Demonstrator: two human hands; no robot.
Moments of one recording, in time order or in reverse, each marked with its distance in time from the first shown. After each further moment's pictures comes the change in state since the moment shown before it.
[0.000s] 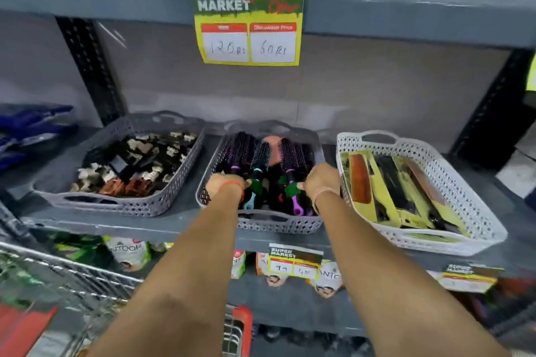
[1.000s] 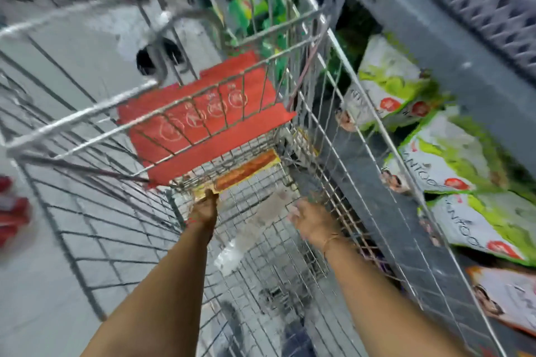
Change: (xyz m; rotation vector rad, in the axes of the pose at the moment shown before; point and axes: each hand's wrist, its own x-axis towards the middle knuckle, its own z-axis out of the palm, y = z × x) left_hand 0.042 -0.557 -0.061 -0.673 0.391 -0.874; right_hand -0.198 -0.060 0.470 -0.417 -1.146 -0.691
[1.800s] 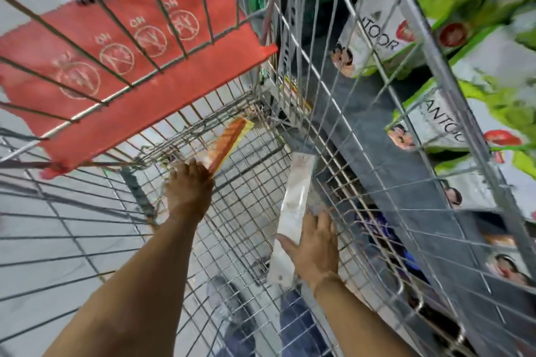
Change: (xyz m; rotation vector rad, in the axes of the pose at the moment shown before) left_hand 0.064 -0.036 0.041 1.058 0.178 0.336; right_hand -0.014 0.071 0.087 -0.076 0.345 0.082
